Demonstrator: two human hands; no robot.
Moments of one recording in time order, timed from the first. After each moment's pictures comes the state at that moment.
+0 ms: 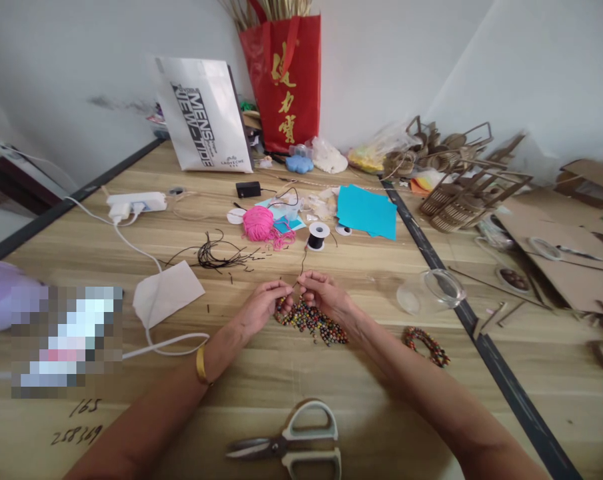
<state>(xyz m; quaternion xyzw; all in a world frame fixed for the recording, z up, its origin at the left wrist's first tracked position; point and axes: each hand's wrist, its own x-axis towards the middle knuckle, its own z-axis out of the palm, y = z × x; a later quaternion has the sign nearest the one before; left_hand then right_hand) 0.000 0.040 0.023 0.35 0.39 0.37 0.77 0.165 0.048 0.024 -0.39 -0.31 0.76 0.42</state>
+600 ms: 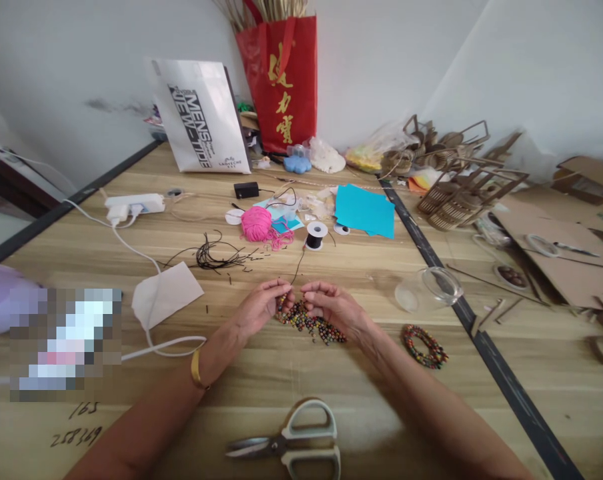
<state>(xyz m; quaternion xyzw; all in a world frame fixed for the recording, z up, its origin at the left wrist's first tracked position) 0.000 0.039 0.029 0.30 0.36 0.38 0.80 0.182 0.016 0.040 -0.39 -0.33 0.76 0.41</state>
